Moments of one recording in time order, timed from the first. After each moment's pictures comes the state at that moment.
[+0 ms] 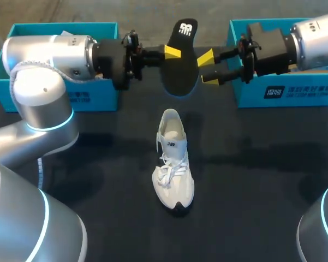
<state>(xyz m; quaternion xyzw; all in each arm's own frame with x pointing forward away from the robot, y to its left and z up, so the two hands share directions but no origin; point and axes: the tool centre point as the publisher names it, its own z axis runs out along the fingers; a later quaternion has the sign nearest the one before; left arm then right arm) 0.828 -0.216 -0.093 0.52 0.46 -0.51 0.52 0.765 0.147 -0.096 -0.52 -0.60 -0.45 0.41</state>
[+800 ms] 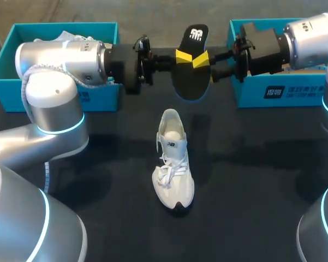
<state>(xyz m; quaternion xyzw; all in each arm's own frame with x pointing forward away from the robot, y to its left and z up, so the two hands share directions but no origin) 0.820 -0.238 -0.100 0.51 0.46 -0.52 0.51 0.770 0.157 -0.099 -0.51 -0.60 -0.45 0.41</state>
